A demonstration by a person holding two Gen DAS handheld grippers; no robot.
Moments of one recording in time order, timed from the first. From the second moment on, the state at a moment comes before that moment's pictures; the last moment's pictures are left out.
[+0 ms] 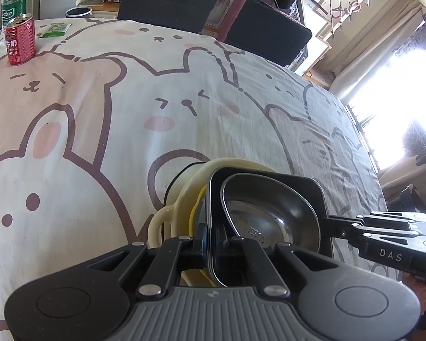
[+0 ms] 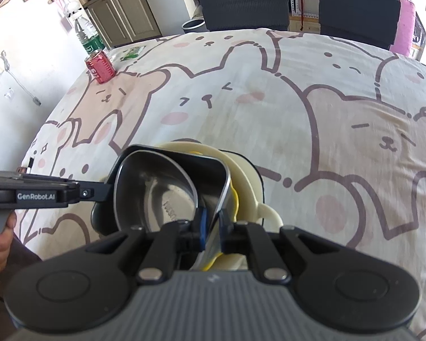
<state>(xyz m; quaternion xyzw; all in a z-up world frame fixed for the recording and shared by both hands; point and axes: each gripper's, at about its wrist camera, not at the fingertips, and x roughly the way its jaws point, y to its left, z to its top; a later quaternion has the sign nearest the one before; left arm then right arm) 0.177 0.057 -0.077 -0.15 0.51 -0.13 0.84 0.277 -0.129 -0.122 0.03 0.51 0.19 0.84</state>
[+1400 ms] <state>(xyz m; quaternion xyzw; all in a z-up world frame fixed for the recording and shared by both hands) 0.159 0.061 -0.052 -0.12 0.48 -0.14 0.86 0.263 -0.141 -0.104 0.02 0.48 0.18 0.86</state>
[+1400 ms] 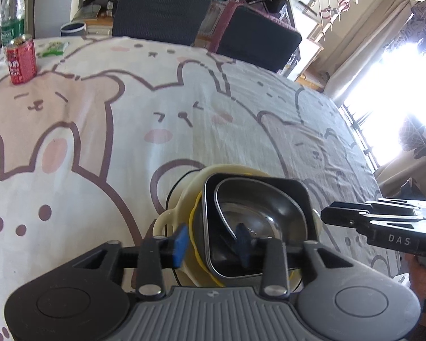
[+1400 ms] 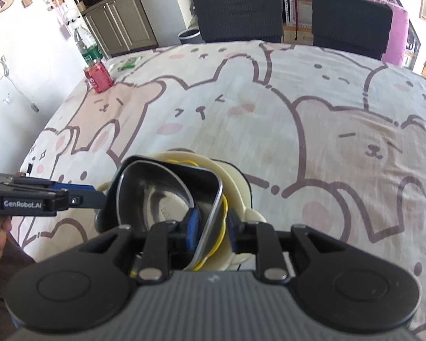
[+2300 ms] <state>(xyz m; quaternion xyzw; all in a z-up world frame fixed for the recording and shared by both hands) 0.034 0.051 0.020 -0.04 0.32 -0.09 0.94 0.122 -0.146 -0.041 0.02 0.30 0.15 0.94</state>
